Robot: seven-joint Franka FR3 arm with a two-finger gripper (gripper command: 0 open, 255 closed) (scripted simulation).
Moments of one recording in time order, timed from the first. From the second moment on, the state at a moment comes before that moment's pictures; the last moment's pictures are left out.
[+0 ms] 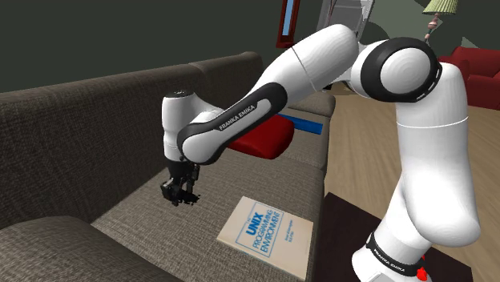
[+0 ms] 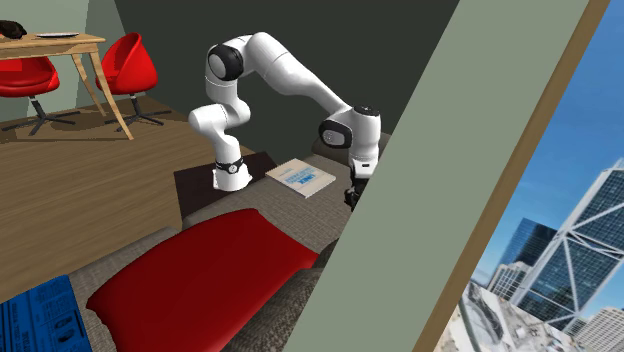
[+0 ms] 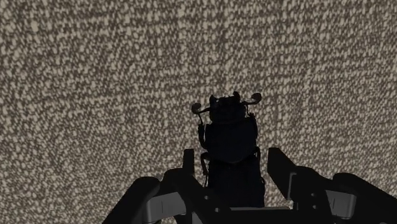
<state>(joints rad) 0.21 0.45 0.32 -1.84 -0.14 2.30 0.34</state>
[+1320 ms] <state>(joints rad) 0.20 0.38 0.34 -1.80 -0.11 2.20 0.32</state>
